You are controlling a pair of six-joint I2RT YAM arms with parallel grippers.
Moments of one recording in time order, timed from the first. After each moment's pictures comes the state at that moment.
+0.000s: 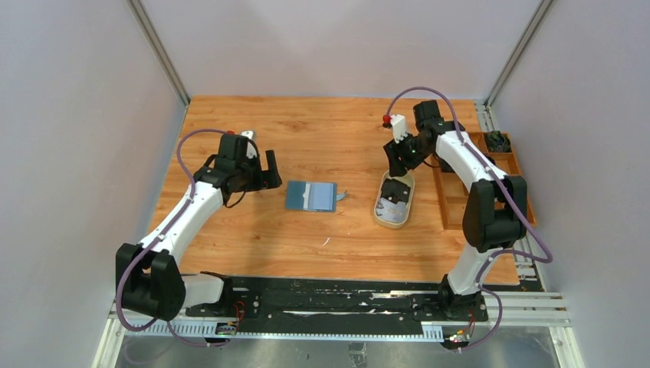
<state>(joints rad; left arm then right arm) -0.23 1.26 0.94 -0.49 0.08 -0.35 0.18 1.76 1.43 -0.79 -0.42 -0.51</state>
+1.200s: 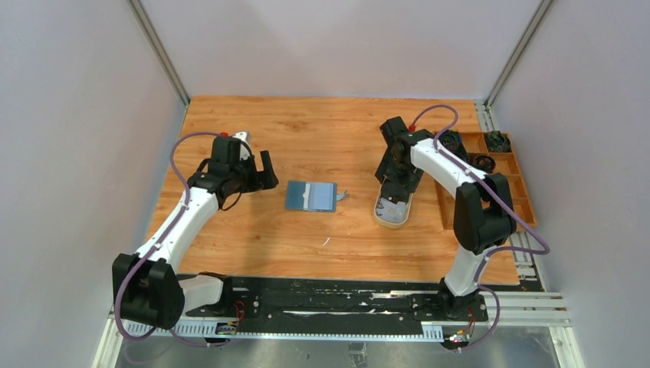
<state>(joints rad) -0.19 1.20 0.90 -0.47 0.11 -0.35 0.39 1.76 1.38 -0.90 0.23 0.81</state>
